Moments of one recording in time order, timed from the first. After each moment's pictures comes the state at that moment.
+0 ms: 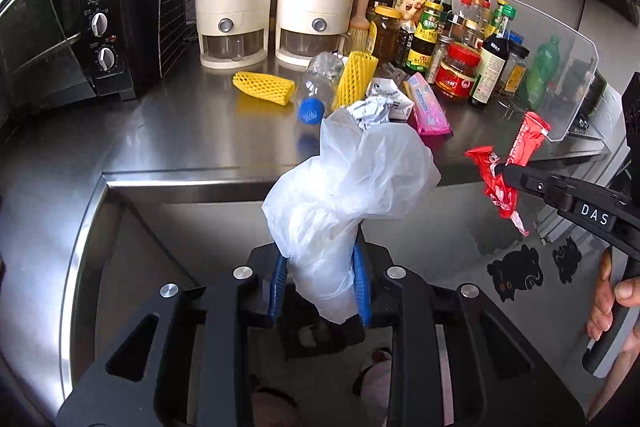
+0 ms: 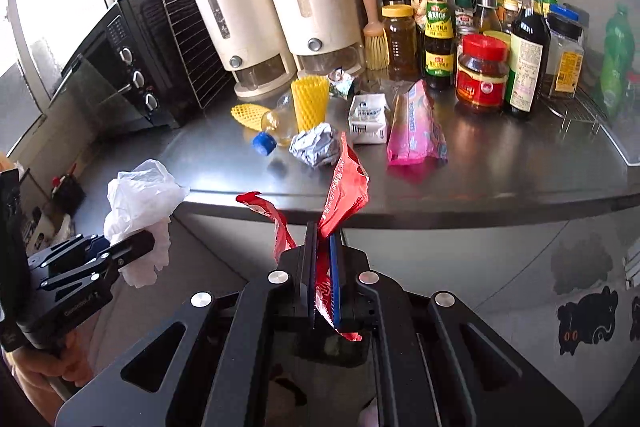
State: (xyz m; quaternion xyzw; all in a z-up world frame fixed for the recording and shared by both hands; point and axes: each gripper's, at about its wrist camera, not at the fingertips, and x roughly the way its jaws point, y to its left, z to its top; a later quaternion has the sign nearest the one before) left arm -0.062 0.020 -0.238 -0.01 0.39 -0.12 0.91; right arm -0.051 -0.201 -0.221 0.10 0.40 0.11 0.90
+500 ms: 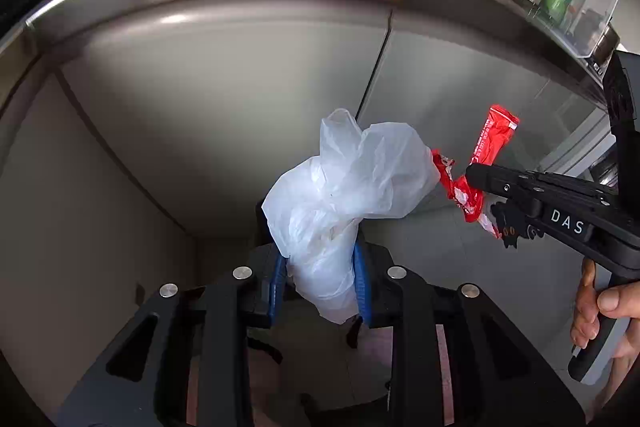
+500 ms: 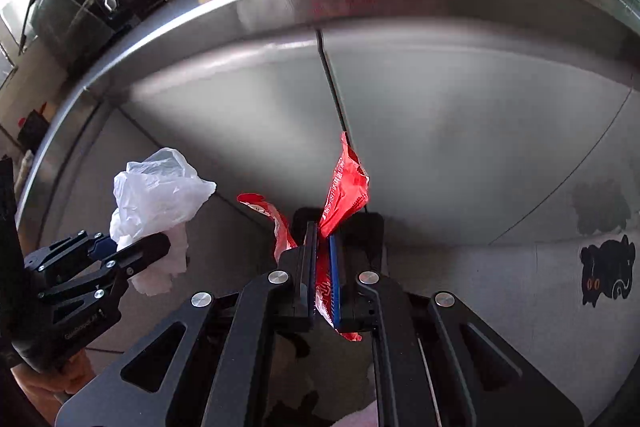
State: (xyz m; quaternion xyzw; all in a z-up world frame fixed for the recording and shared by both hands) left arm -0.060 0.001 -0.419 -0.01 0.50 -0.13 0.86; right arm -0.062 -0.176 -0.402 0.11 0.51 0.11 0.85
